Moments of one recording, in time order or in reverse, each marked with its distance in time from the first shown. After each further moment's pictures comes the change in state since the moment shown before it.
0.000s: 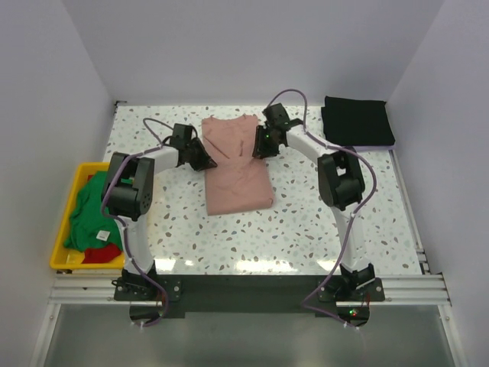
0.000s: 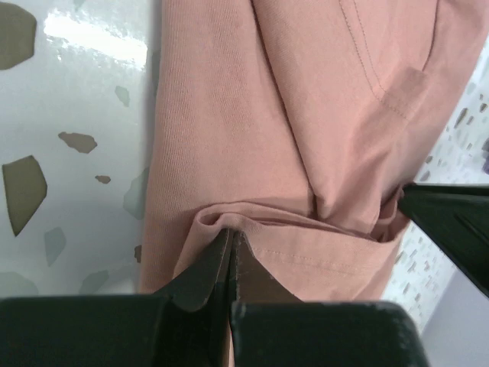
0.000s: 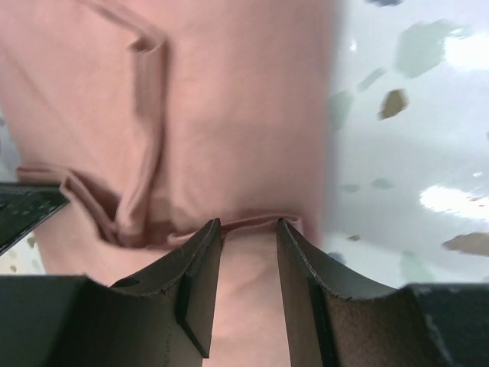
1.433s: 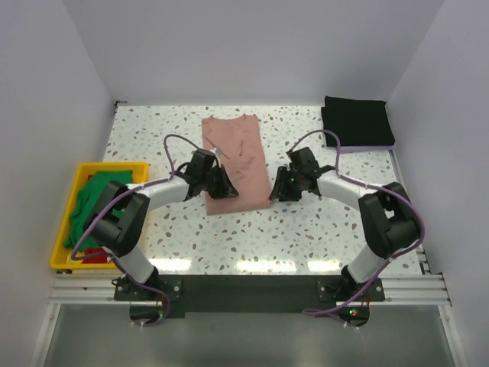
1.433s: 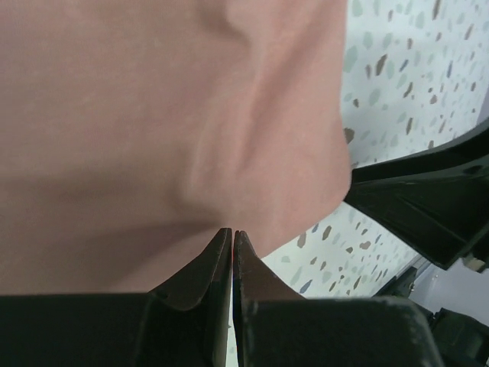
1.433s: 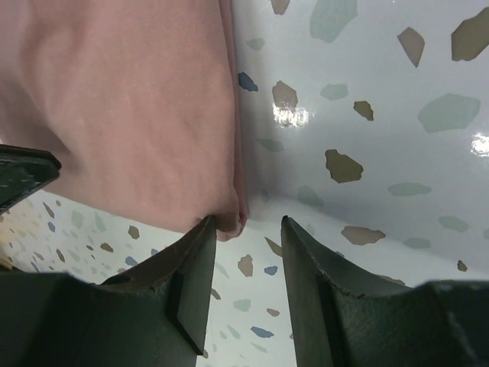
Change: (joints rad) left arm -0.273 -0.341 -0.361 0.094 0.032 -0.014; right arm 0.002 -0.638 -0.933 0.257 -0.068 0.121
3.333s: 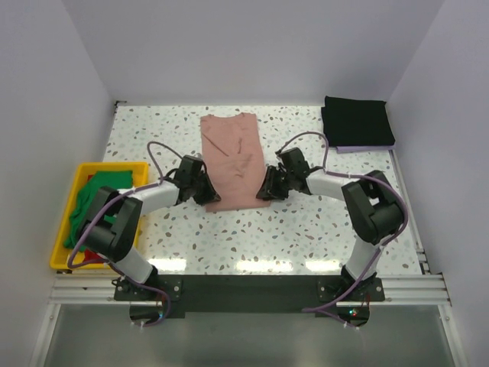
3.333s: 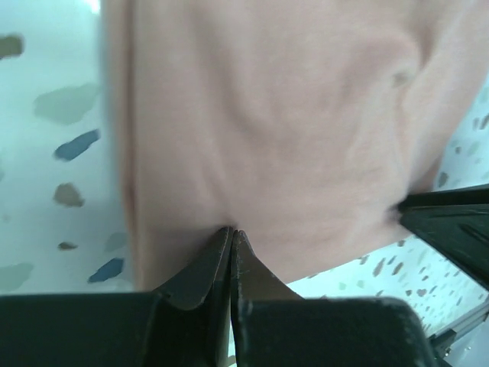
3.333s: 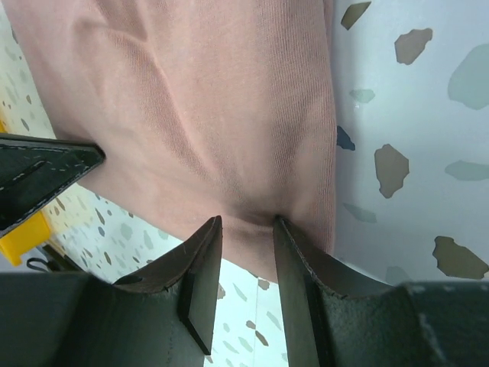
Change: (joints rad) left arm 0.078 -0.058 -0.108 -0.048 -0.153 -0.014; right arm 0.040 0.158 0.039 0.183 -0.126 0.097
